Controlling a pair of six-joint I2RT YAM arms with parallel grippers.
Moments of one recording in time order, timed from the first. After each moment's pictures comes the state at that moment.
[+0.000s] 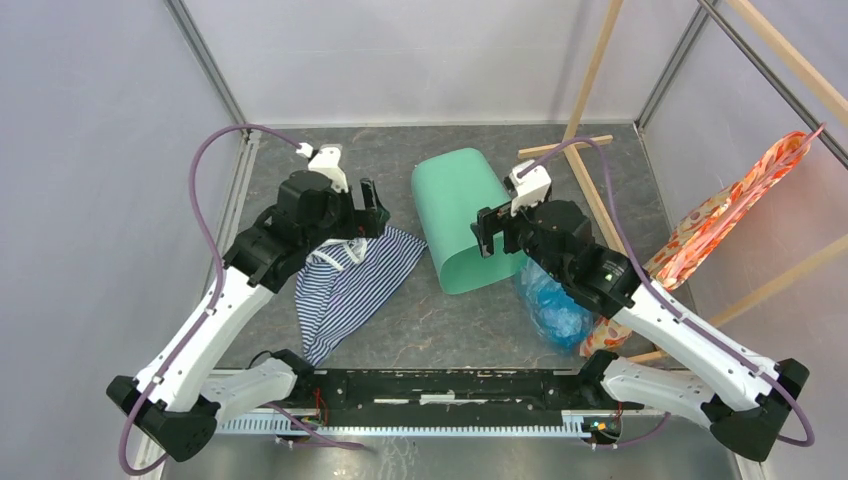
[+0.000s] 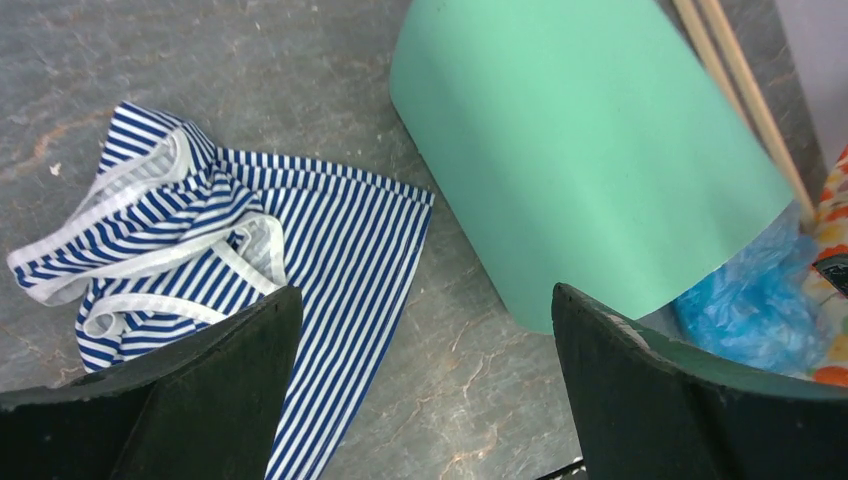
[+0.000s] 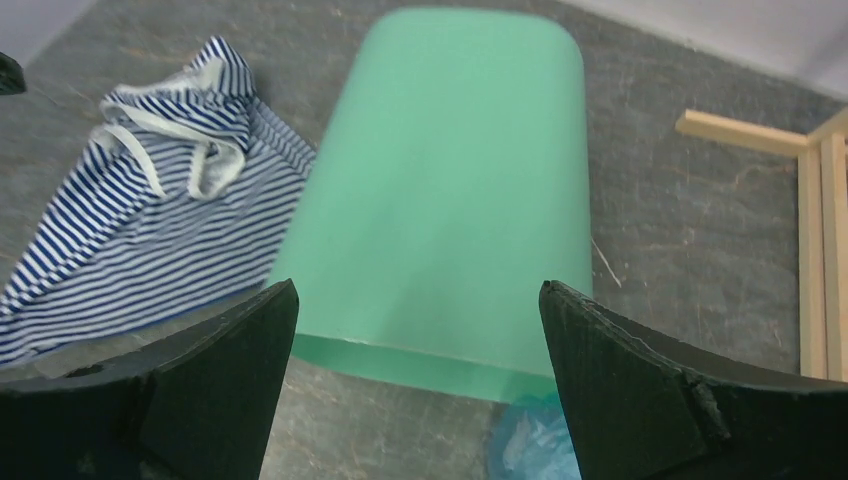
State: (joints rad) left arm -0.55 1.01 1.21 -0.68 -0.13 -0.39; right arm 0.81 0.98 1.03 -0.33 0.29 0.12
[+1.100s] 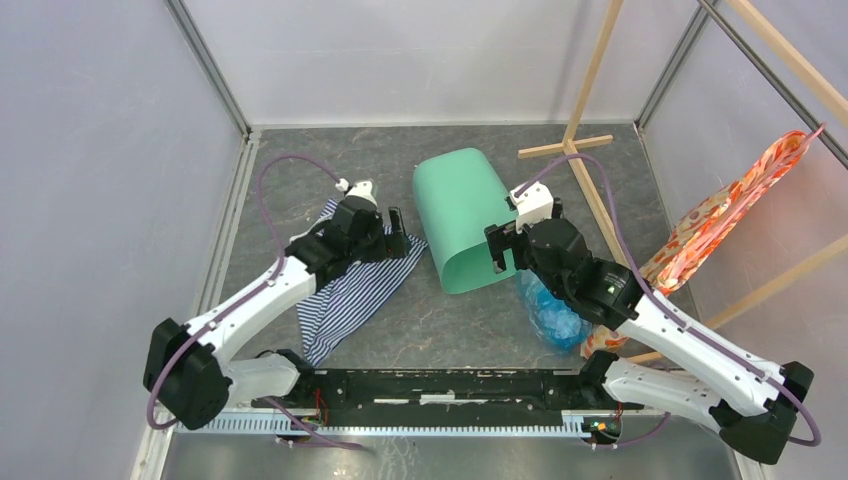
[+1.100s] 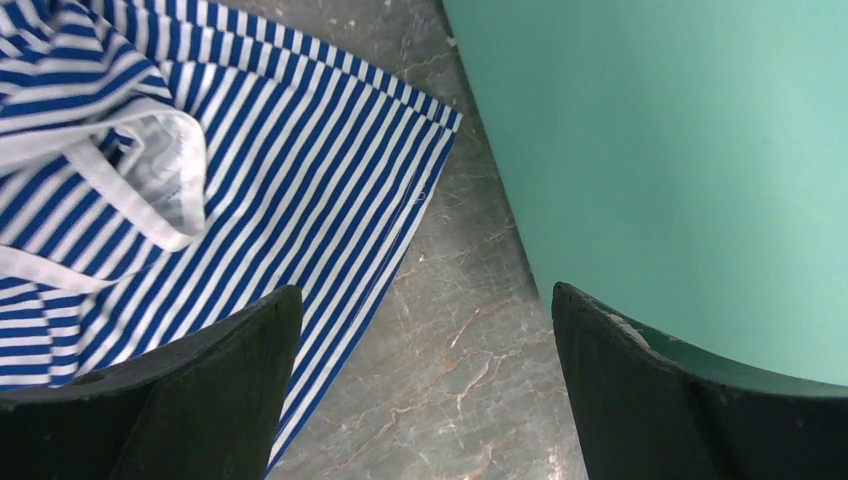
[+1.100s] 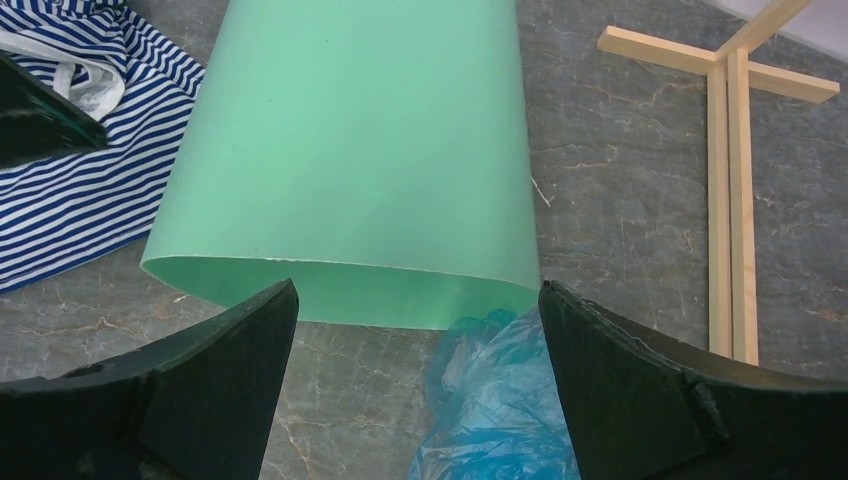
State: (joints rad) left arm -0.61 1.17 0.90 -0.44 -0.15 -0.57; right arm 0.88 0.92 0.93 -0.47 0.50 0.12
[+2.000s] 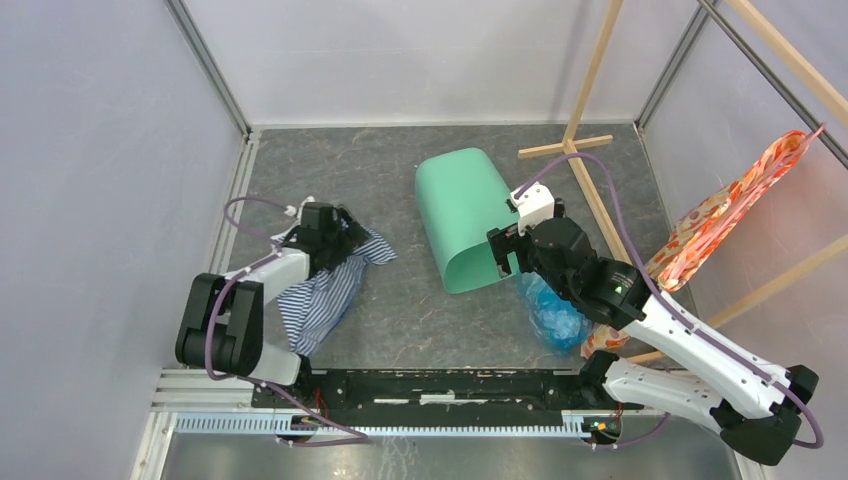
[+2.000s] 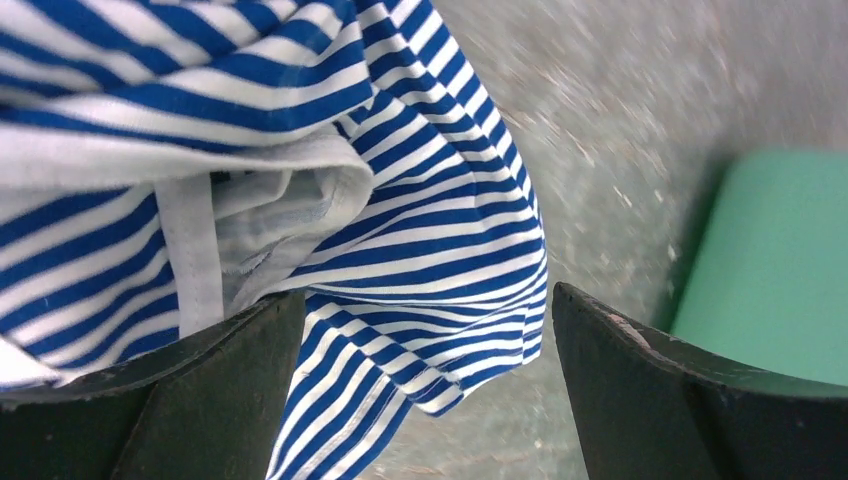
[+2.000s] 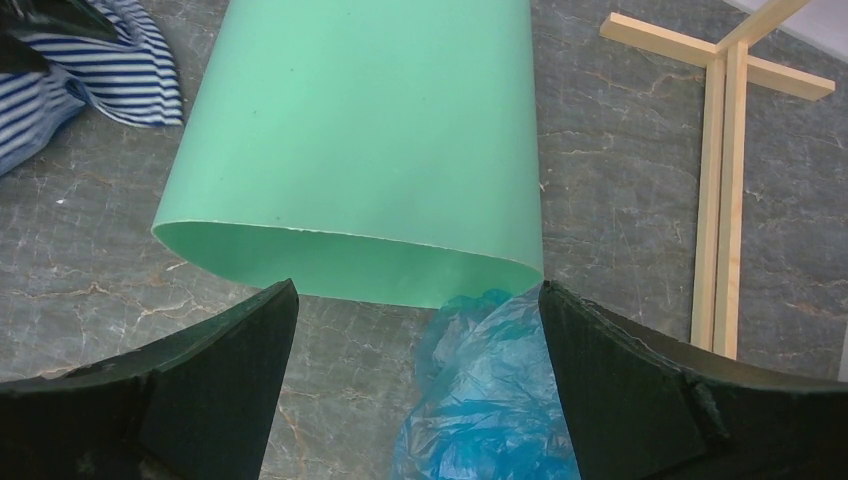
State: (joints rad) left arm -0.22 1.46 0.65 0.00 0.00 -0.82; right arm 0.88 0.91 0.98 -0.56 0.47 0.10
